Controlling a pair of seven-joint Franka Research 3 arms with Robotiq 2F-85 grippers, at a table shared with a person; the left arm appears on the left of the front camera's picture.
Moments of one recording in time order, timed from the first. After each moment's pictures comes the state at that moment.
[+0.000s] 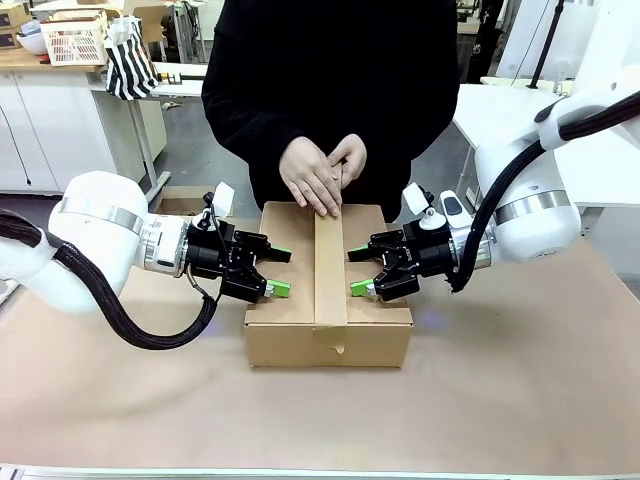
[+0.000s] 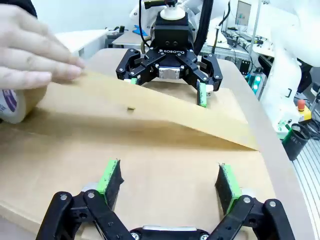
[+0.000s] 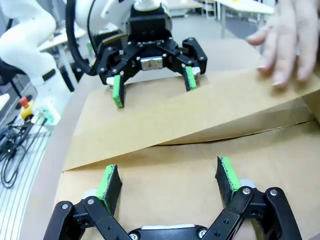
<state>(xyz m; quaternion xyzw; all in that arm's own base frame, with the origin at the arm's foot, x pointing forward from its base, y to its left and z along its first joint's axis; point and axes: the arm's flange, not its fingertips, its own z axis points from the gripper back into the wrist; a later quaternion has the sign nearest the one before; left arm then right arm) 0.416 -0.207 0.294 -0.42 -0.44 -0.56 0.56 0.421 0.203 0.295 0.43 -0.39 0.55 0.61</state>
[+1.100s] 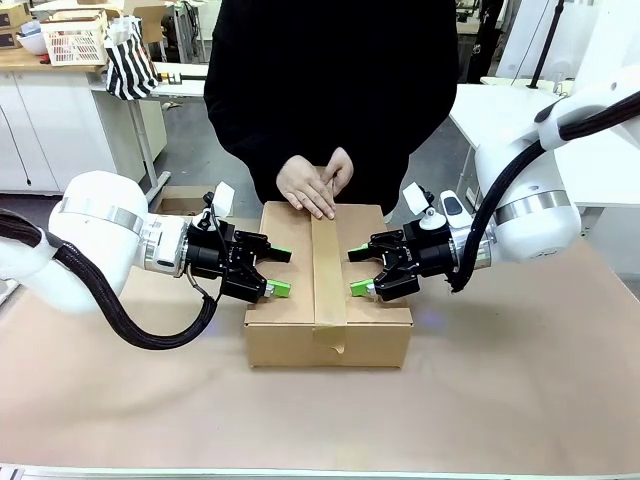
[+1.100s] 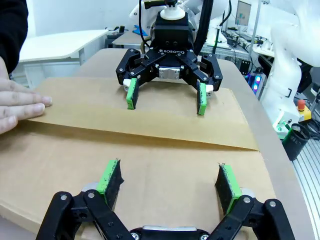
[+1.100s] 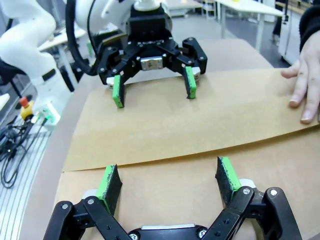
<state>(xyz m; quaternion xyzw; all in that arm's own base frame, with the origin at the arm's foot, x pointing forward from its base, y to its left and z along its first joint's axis) 0.416 -0.207 0.294 -0.42 -0.44 -0.56 0.56 0.421 0.203 0.295 0.43 -0.39 0.55 0.61</state>
